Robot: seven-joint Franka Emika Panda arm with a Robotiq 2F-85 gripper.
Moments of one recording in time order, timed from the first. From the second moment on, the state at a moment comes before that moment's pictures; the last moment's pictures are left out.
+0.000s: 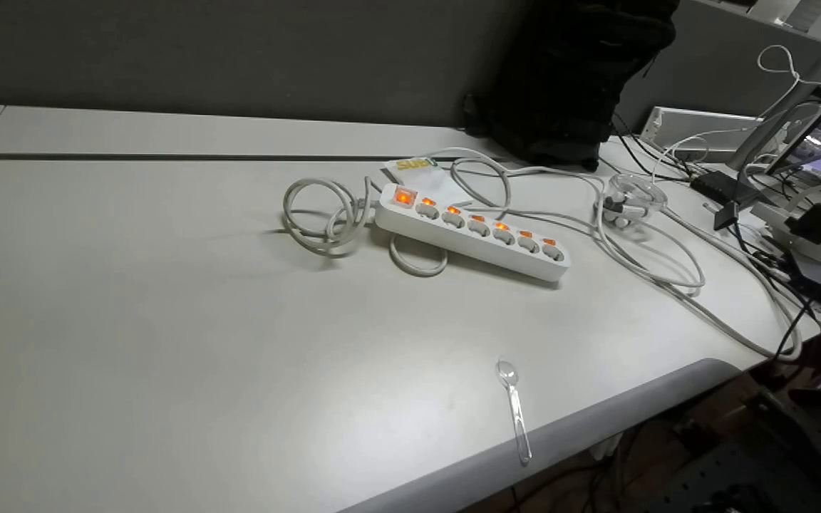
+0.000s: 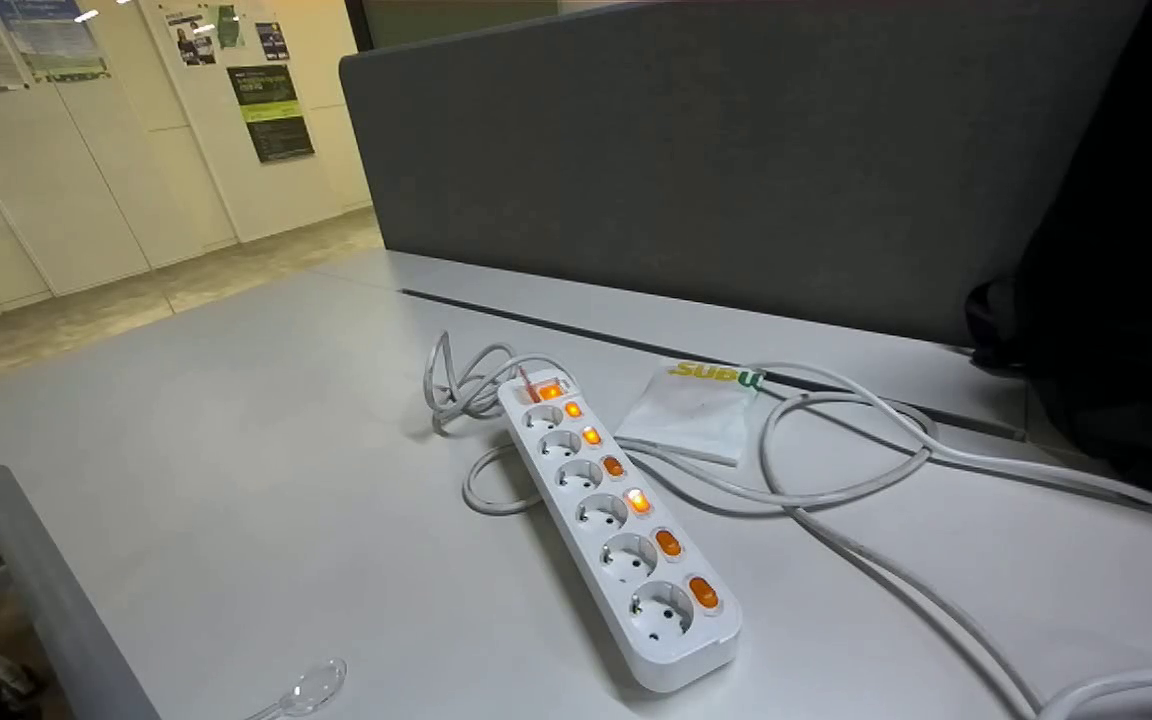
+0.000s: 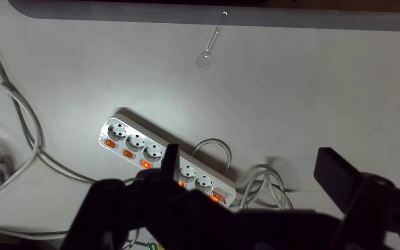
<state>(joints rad) -0.01 -0.60 0.00 -2.51 0.02 1.90 -0.02</state>
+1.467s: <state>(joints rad) -0.16 -0.28 0.05 -2.57 -0.11 2.40 0.30</state>
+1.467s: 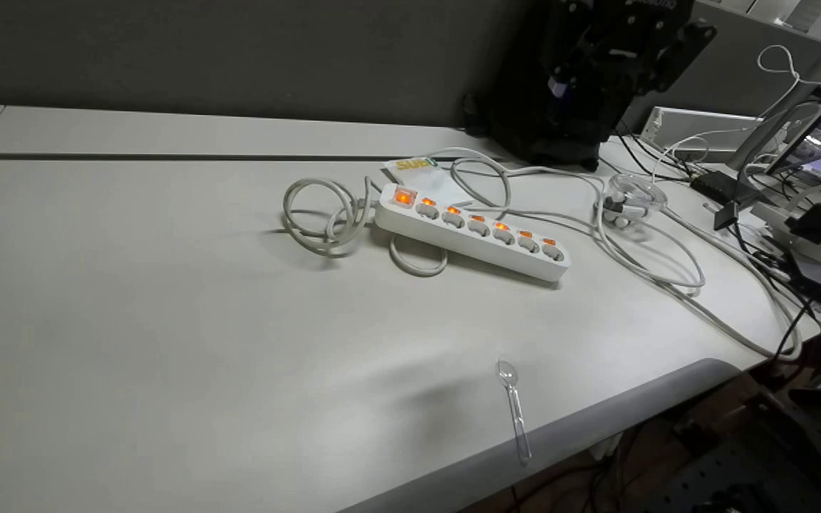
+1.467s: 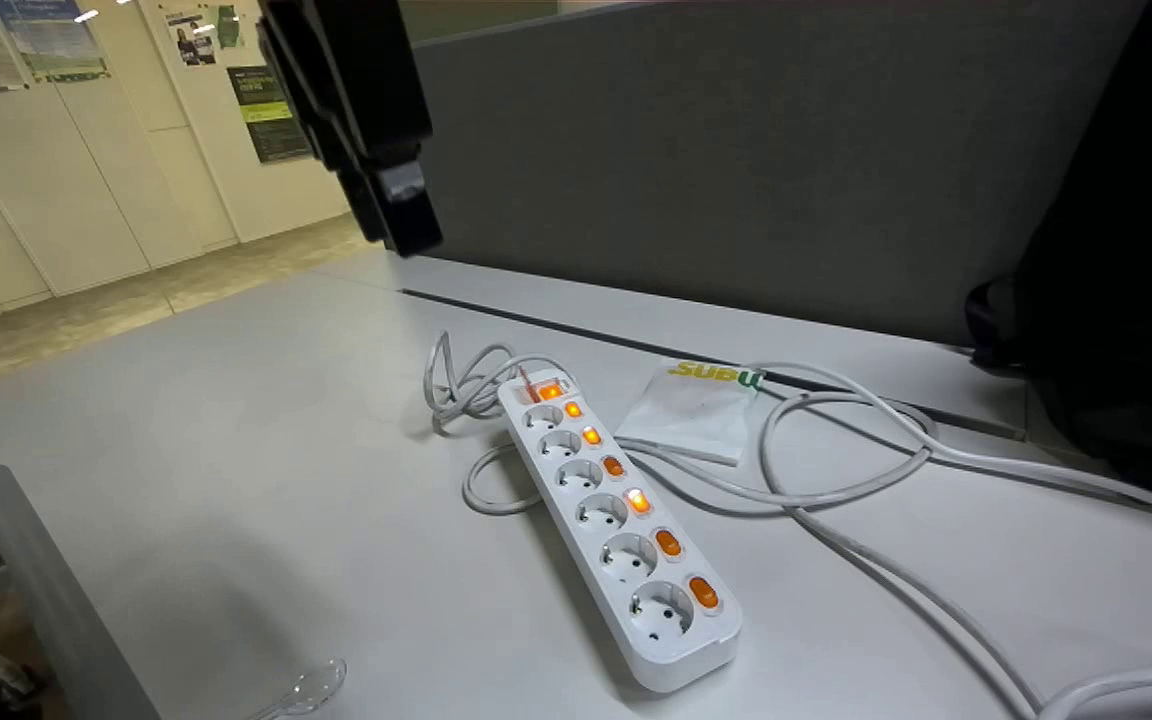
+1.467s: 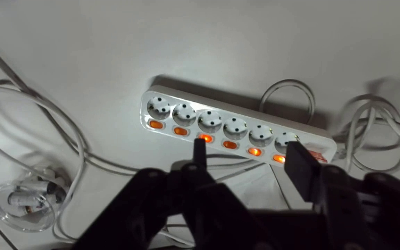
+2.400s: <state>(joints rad) -0.16 -0.02 -0.04 -2.47 -0.03 2.50 0.38</state>
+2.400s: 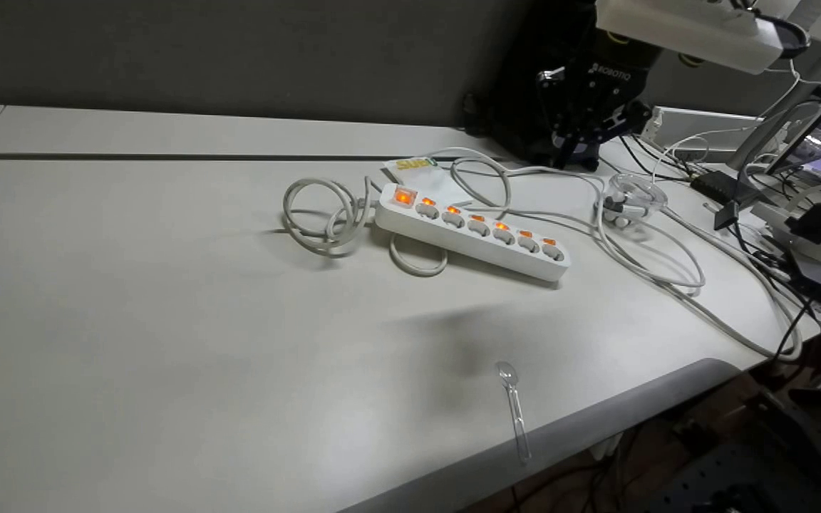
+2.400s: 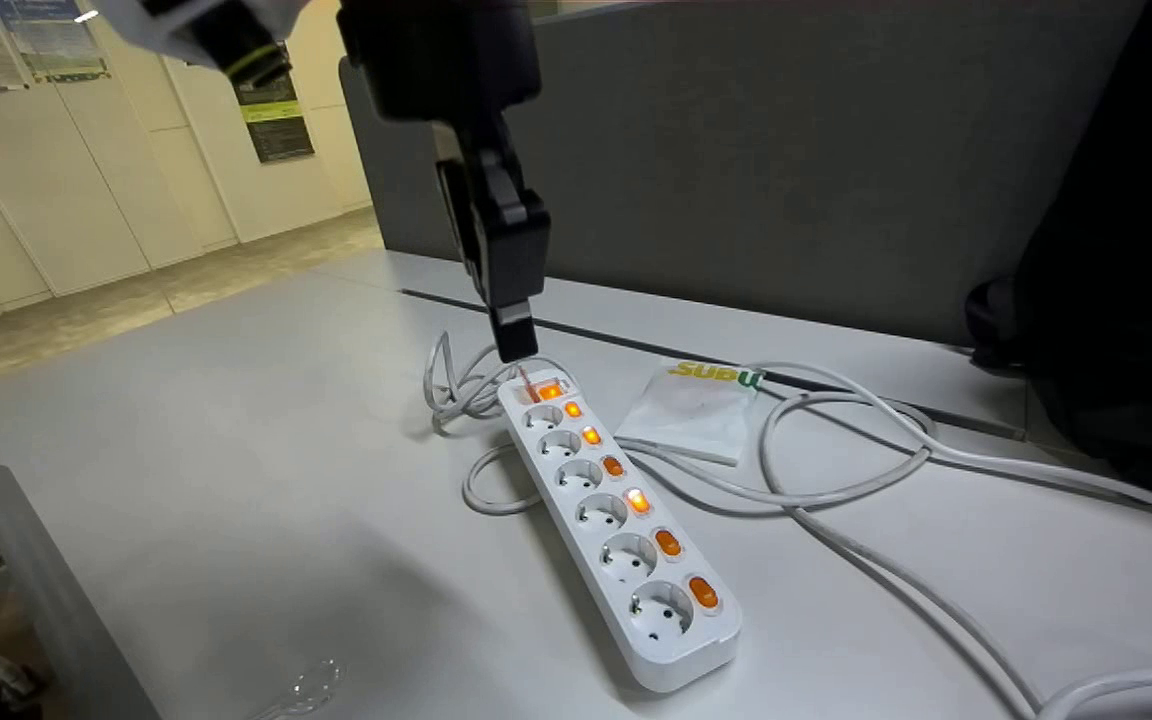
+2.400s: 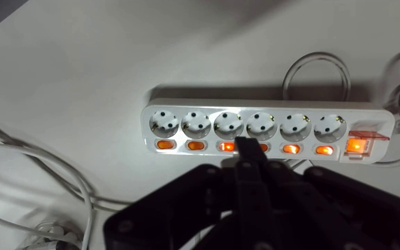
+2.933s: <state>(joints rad) -0.16 -0.01 -0.06 -2.45 -0.02 2.51 0.39</state>
